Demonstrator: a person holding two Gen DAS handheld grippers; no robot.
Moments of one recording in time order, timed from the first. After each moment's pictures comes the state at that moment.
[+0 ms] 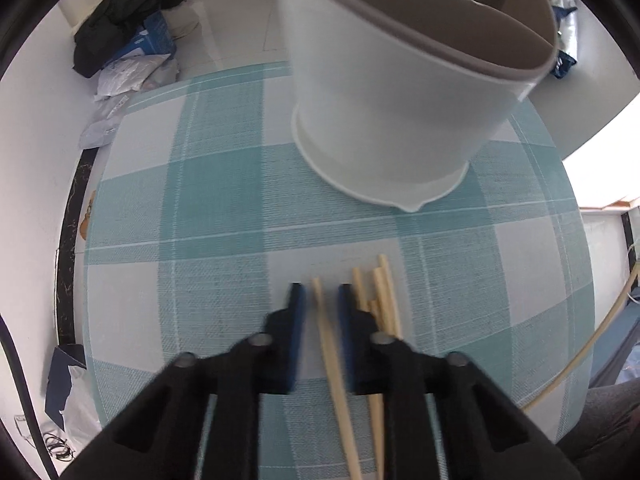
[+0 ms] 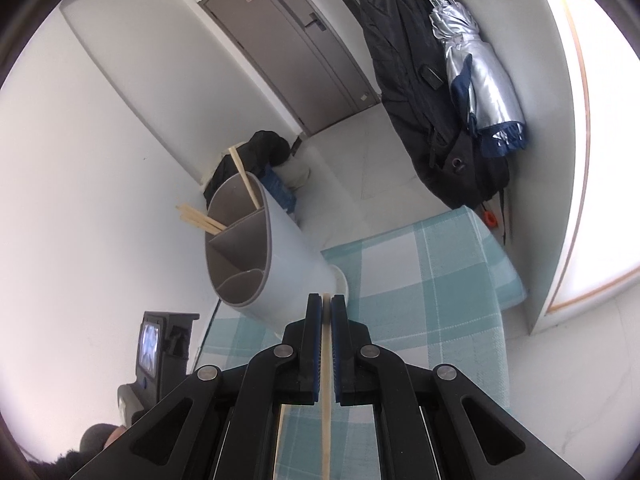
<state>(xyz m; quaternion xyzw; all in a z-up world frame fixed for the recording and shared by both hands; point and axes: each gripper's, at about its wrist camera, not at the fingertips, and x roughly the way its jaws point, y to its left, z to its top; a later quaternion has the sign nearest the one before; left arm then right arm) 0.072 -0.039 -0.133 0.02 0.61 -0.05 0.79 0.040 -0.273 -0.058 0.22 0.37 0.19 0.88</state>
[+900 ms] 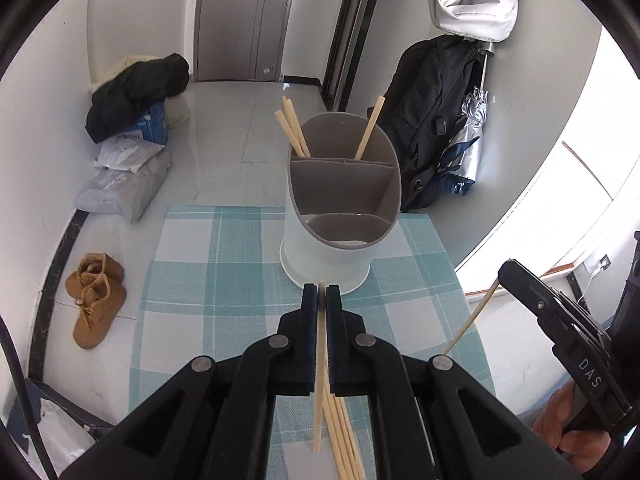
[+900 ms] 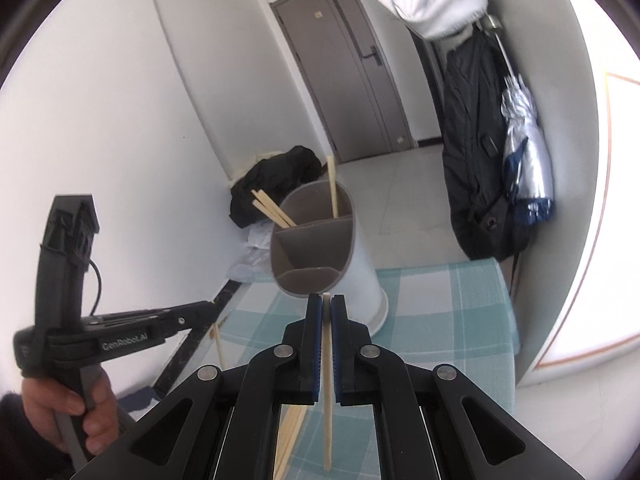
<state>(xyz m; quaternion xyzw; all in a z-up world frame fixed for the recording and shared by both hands) 0.011 -0.016 -0.010 -0.06 0.43 -0.11 0.90 -0.020 -0.221 -0.019 0.11 0.28 0.22 0.93</state>
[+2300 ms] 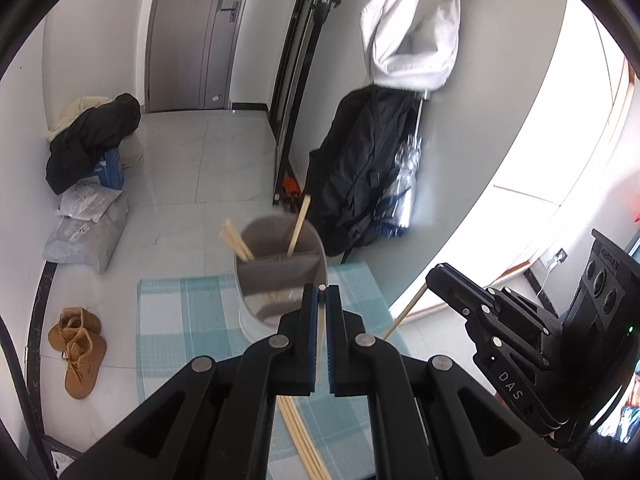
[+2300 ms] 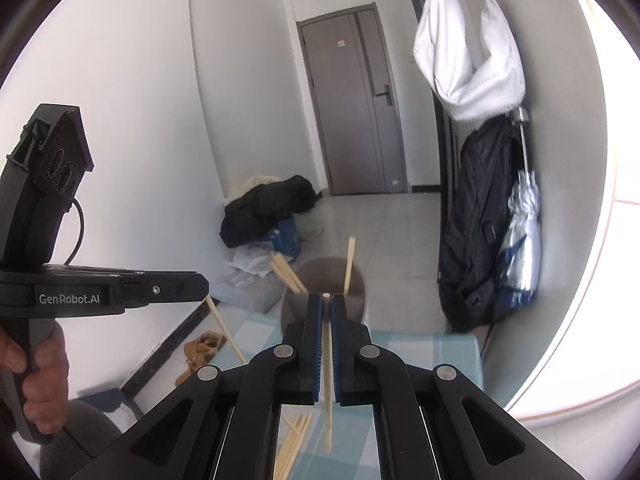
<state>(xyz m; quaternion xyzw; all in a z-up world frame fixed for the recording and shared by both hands) 0.039 -0.011 0.086 -0.06 0.39 -0.21 0.90 -0.001 -0.201 0.065 0.04 0.22 0.20 0.95</state>
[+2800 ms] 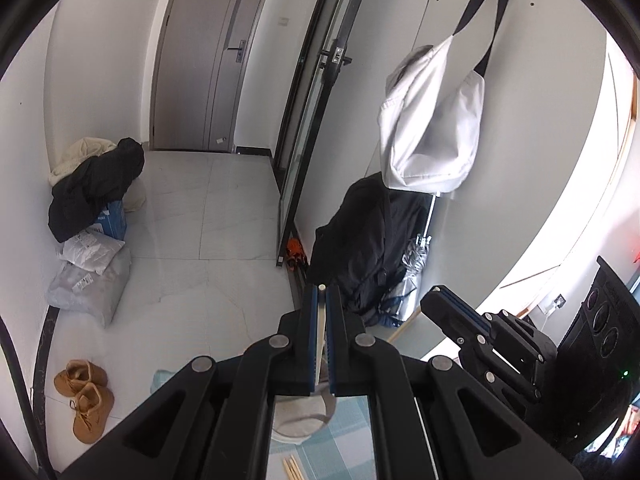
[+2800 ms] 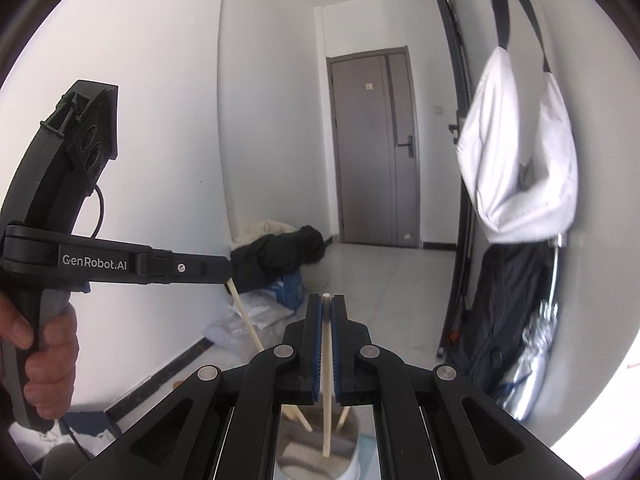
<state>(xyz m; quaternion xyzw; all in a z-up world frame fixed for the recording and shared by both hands) 0.118 0.006 0.161 -0.09 0.33 -0.20 0.92 0.081 -0.173 0.159 0.00 0.14 0.22 0.96</state>
